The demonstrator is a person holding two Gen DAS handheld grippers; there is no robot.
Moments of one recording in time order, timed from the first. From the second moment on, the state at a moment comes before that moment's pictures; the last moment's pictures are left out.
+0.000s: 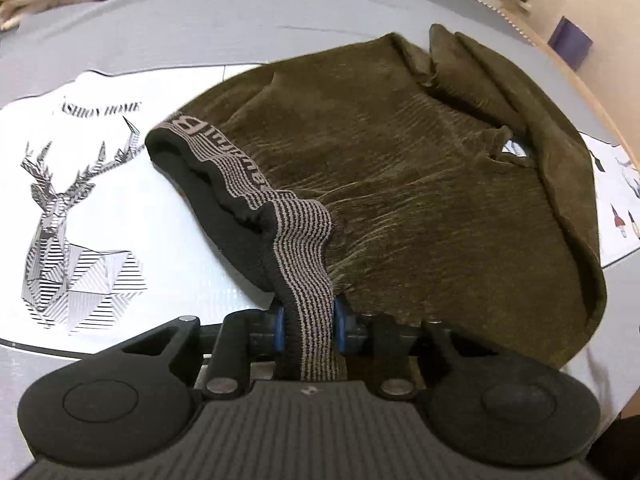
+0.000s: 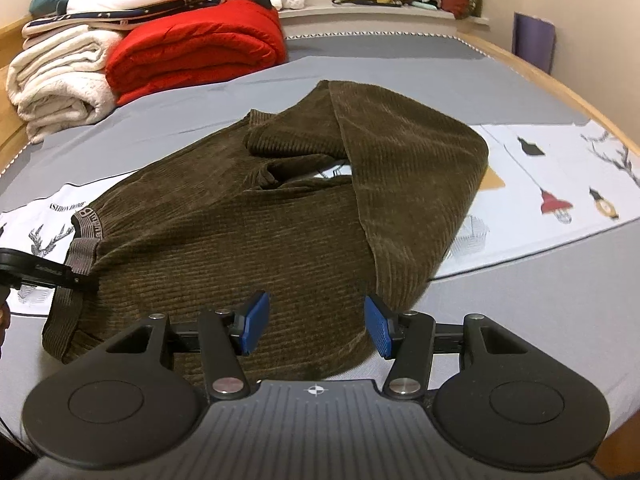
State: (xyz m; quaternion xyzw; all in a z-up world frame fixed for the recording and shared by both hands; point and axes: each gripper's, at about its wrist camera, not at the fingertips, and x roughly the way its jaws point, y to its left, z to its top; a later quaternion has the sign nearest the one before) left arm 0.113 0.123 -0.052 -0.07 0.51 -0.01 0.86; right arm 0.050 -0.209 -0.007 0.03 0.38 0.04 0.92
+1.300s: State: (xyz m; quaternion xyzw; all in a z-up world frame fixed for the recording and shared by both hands) left arm 0.034 0.179 0.004 -0.02 0.43 0.11 0.90; right arm 0.107 -0.083 -0.065 -0.08 0.44 0.08 0.89
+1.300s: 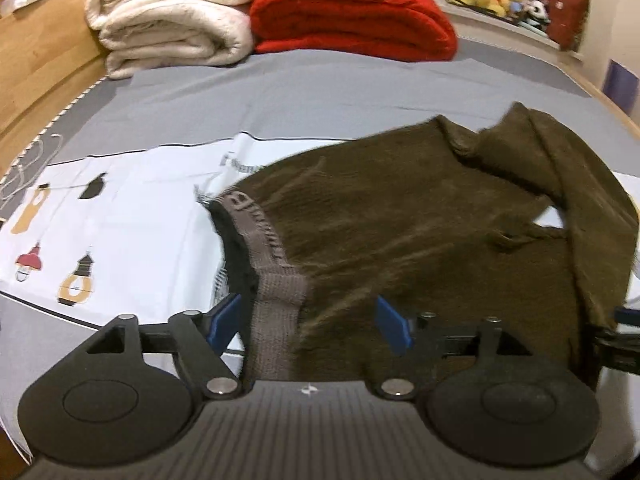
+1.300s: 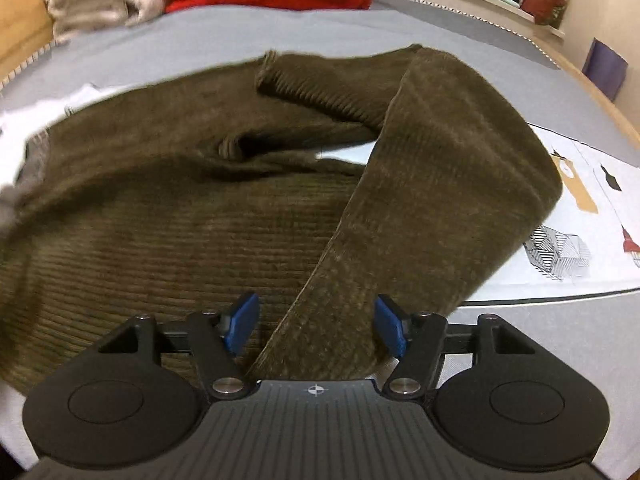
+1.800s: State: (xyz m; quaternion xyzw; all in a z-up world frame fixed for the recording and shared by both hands) left arm 0.020 0.095 -0.033 -0.03 0.52 -0.05 0.85; right arm 0.030 -0.137 -0.045 -0.20 0.43 0.19 0.86
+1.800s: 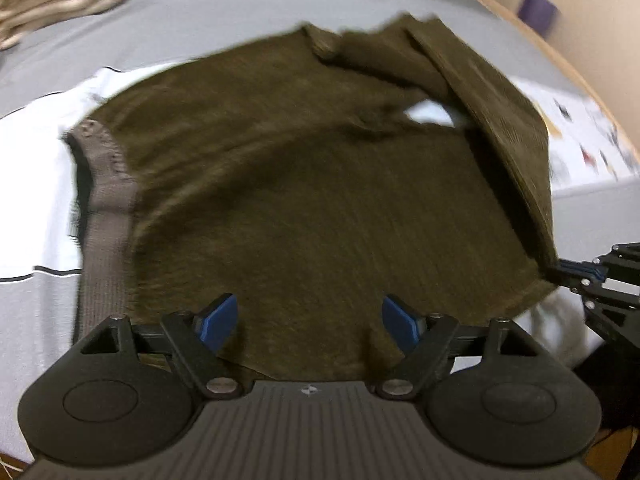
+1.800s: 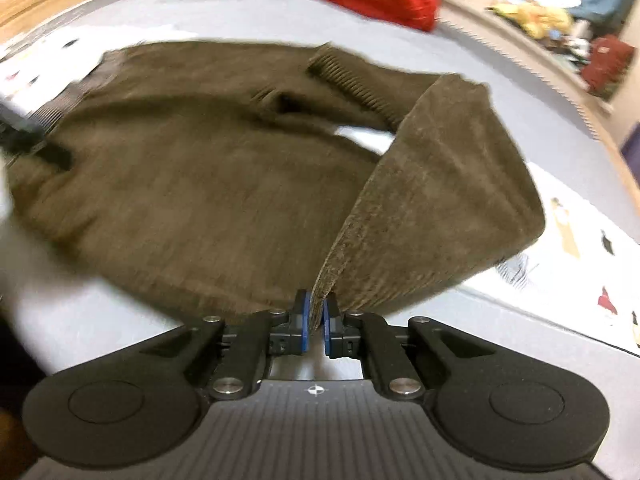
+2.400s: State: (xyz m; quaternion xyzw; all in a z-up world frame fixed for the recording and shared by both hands) left arm 0.062 0.094 -0.040 -0.04 0.53 -0.01 0.85; right arm 0.093 -0.182 0.029 -0.12 0.37 0.19 0.90
